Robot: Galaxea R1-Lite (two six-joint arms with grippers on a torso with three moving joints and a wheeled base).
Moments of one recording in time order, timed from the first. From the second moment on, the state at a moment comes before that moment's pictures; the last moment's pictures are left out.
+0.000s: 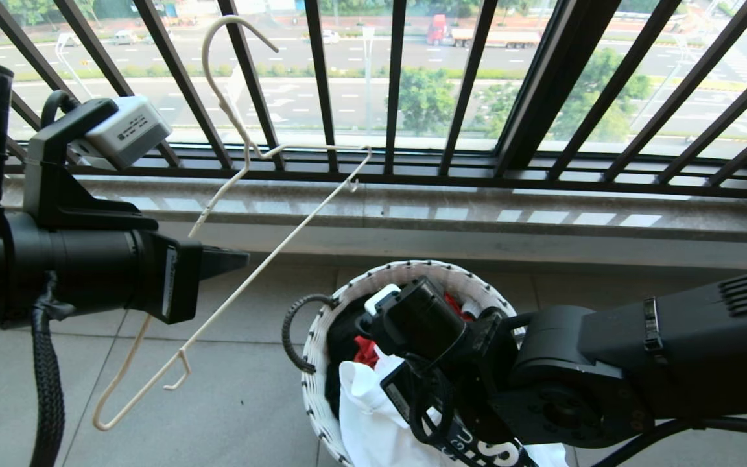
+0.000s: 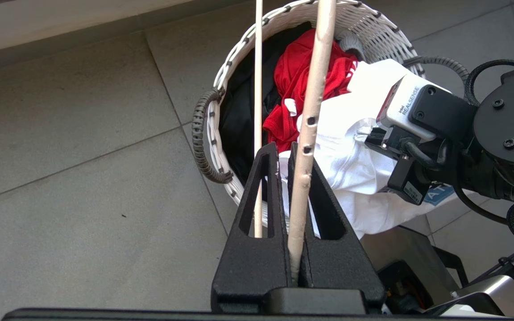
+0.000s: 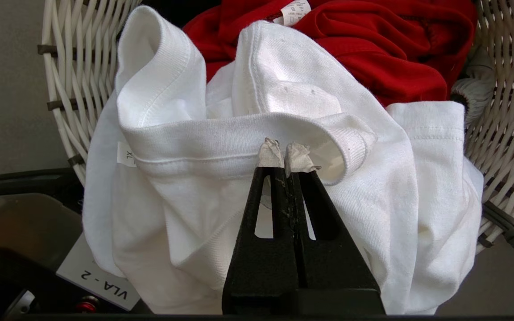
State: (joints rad) left arm -0.56 1.26 -1.12 0.23 -0.01 -0.07; right arm 0.92 1.96 -1.22 0.09 -0.49 0.05
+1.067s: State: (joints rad) left arm -0.56 1.25 -1.12 0.23 -0.01 -0.06; right arm 0.90 1.87 -1.17 0.01 -0.48 0.00
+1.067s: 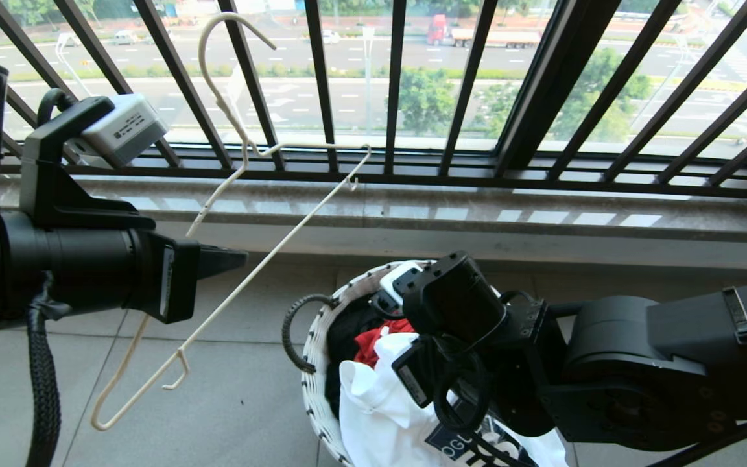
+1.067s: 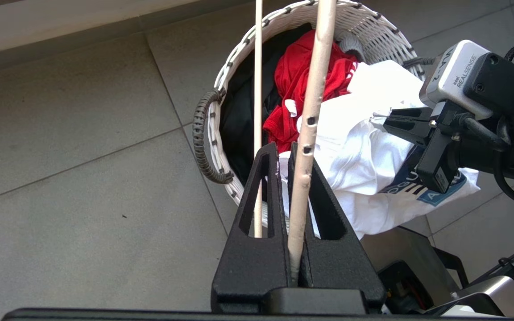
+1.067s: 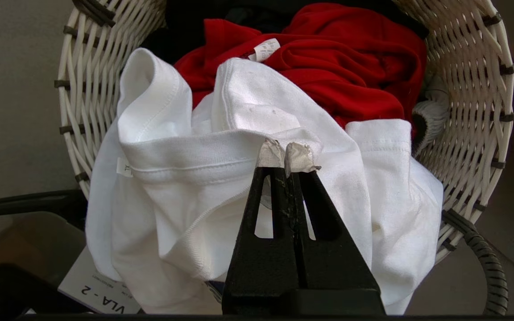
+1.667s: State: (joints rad) left arm -0.56 1.26 -1.12 0.23 -0.01 -0.06; right arm 0.90 1.95 -1.16 -0.02 -0.47 0.00
